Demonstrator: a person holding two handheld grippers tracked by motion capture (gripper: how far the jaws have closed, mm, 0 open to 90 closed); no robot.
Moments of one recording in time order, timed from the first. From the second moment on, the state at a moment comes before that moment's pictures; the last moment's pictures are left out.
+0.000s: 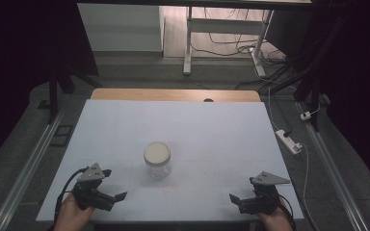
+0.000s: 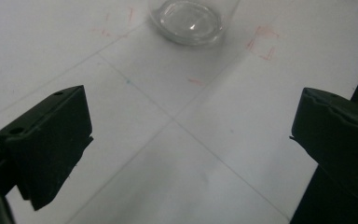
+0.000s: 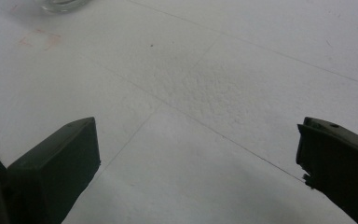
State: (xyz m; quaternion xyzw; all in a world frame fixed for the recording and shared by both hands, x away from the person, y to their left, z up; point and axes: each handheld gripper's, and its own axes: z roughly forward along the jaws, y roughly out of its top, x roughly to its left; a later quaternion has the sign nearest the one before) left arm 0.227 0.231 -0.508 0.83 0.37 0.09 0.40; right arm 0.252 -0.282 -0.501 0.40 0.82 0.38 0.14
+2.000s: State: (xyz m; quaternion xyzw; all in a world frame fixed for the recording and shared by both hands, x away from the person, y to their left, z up) left arm 0.329 0.140 -0.517 0.86 0.28 0.09 0.41; right arm 0.253 -0.281 -0.502 0.40 0.82 0.38 0.14
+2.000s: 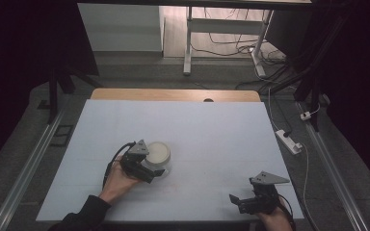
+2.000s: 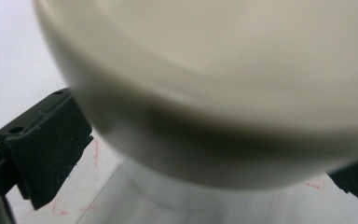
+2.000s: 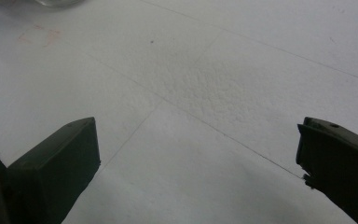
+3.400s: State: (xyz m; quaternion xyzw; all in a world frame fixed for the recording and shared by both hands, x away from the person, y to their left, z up) left arm 0.323 0.133 -0.493 0.87 0.25 0.13 0.40; right arm 0.252 -0.281 -0.501 0.40 0.83 0.38 0.14
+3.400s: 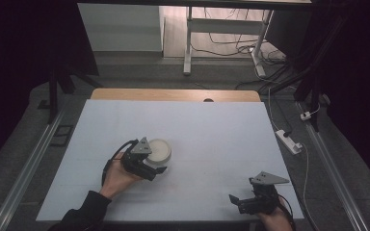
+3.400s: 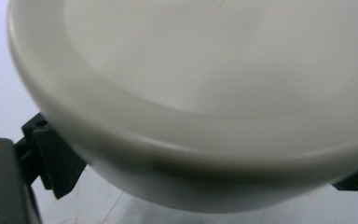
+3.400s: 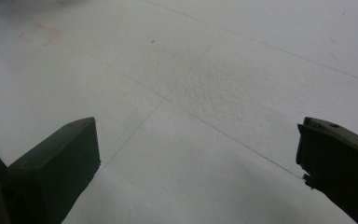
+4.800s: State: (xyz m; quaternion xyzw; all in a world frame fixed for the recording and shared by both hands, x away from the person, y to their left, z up) left arm 0.316 0.096 -0.452 0.89 0.20 0.10 0.40; right arm 0.252 -0.282 -0.501 0.40 0.83 0.38 0.14
